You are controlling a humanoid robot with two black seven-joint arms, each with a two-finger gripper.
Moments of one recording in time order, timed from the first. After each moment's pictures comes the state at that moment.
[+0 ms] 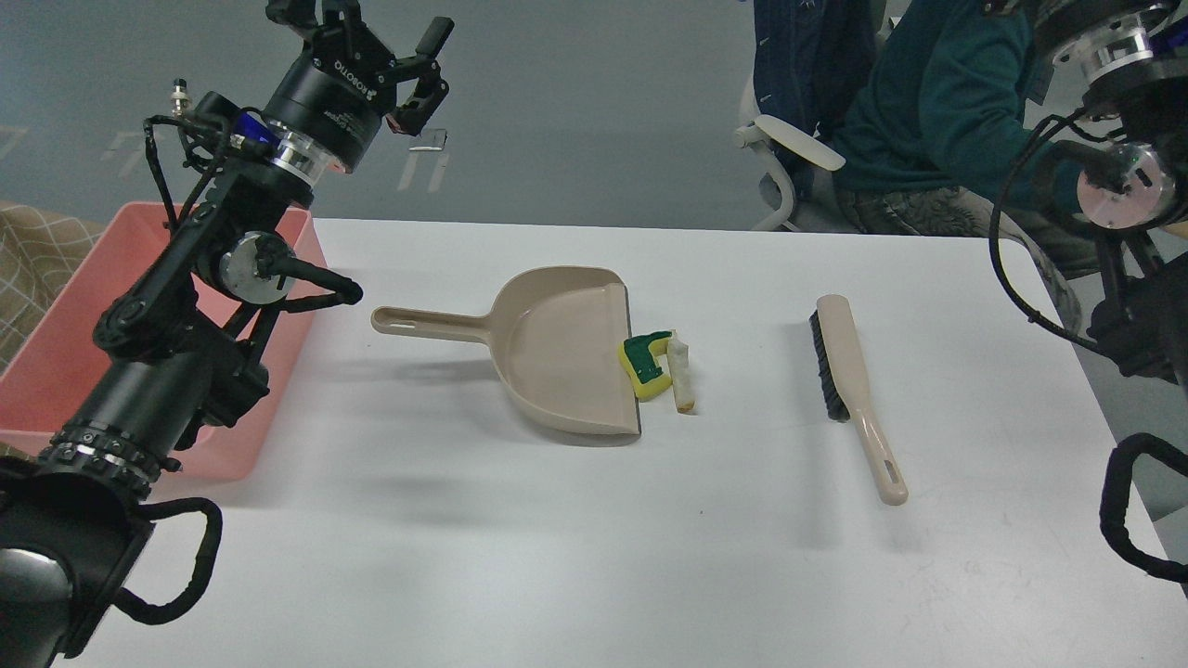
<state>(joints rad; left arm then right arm) -0.74 0.22 -1.25 -0.86 0.65 -0.46 -0.32 0.91 -0.24 1.32 0.79 -0.82 0.32 0.31</state>
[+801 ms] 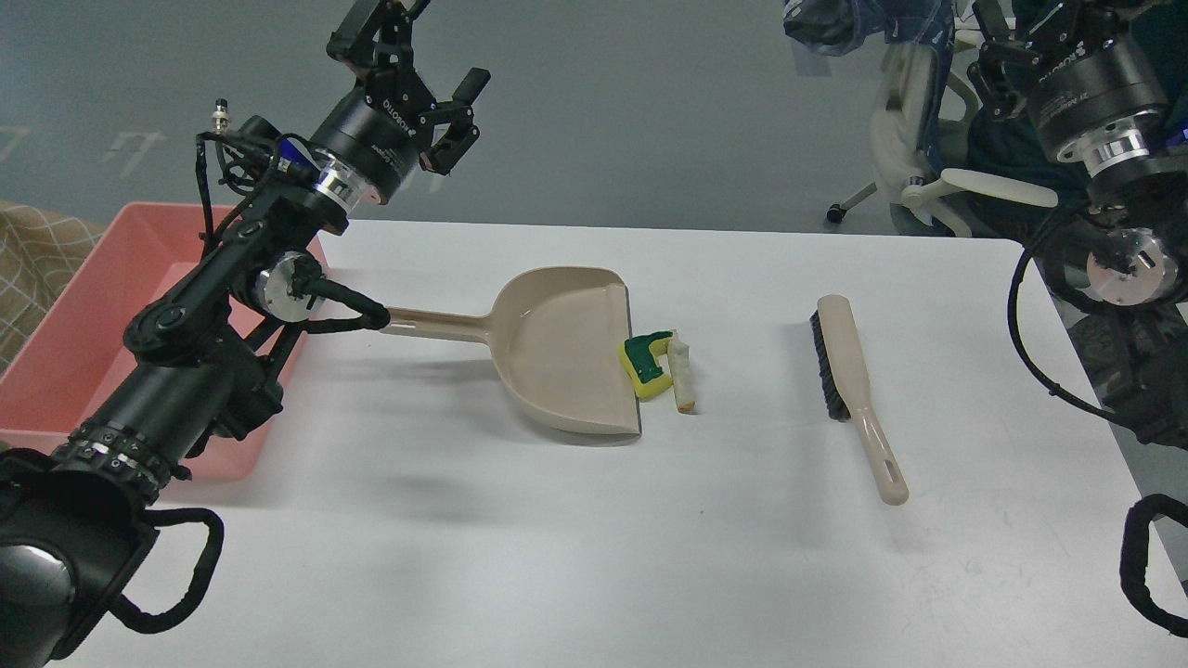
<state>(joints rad) -0.75 0.22 -1.11 -0.83 0.65 -0.40 -0.32 0.81 -0.28 1.31 0.80 -0.81 0.32 0.30</state>
